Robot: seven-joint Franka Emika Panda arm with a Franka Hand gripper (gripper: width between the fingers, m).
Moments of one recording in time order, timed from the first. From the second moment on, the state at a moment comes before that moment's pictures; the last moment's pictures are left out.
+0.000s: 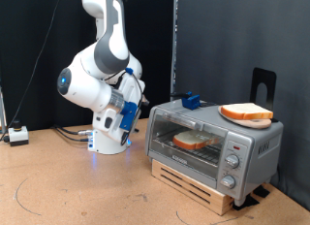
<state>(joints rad) -0.35 -0.20 -0.08 -2.66 0.73 1.68 -0.39</state>
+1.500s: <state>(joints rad) -0.29 0.09 0.02 -2.33 1.06 1.57 -0.23</state>
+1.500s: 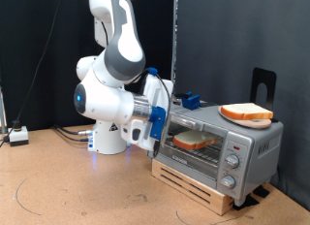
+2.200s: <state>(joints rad) -0.30 0.23 0.02 -2.15 0.99 1.44 -0.25</state>
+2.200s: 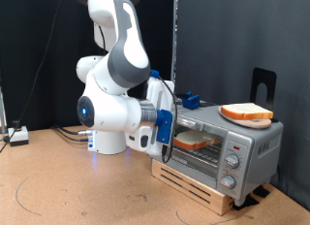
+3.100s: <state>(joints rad) -0.30 0.44 0.04 -1.98 1.05 1.55 -0.35</state>
